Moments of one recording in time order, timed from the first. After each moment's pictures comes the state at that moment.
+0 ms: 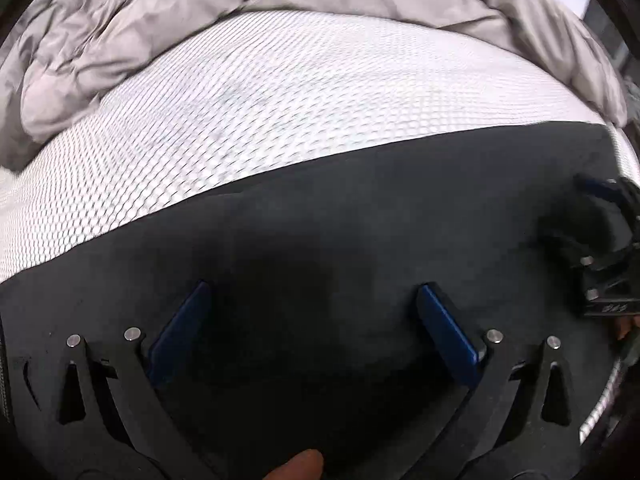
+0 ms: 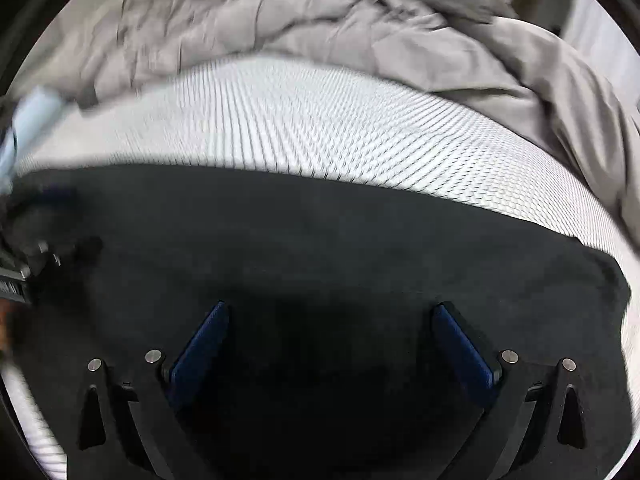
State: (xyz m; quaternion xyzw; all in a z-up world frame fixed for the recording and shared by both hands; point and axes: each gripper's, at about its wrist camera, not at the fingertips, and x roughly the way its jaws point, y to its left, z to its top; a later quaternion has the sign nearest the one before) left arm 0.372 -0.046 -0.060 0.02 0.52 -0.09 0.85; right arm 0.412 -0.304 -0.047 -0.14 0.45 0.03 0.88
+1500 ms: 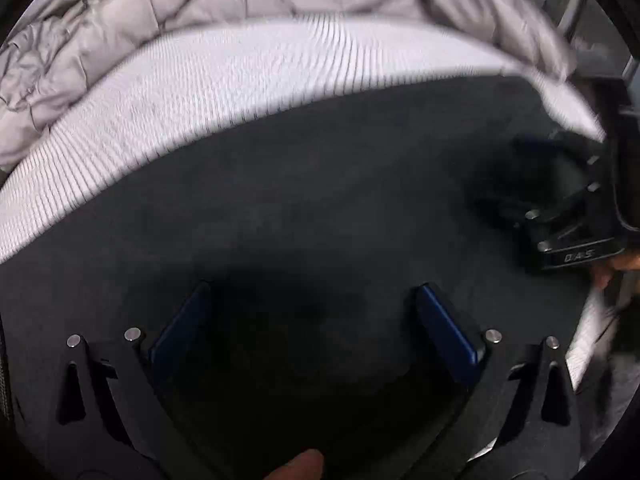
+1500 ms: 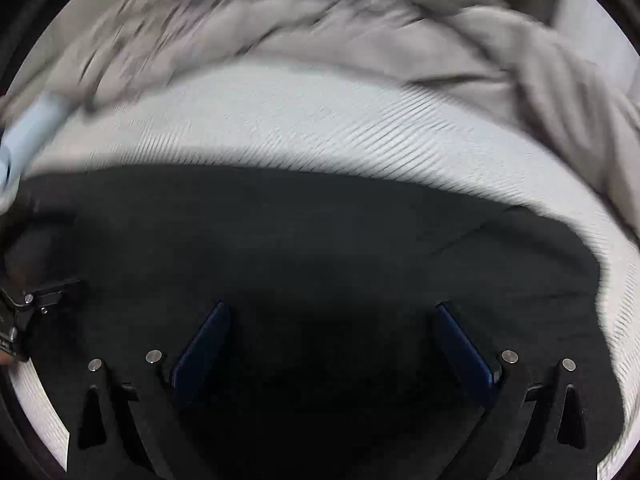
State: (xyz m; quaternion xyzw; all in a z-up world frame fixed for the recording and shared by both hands) left arm 0.302 -0.126 -0.043 0.07 0.51 -0.17 0.84; right arm 0.361 -0.307 -0.053 -0.14 0.47 0.05 0.87
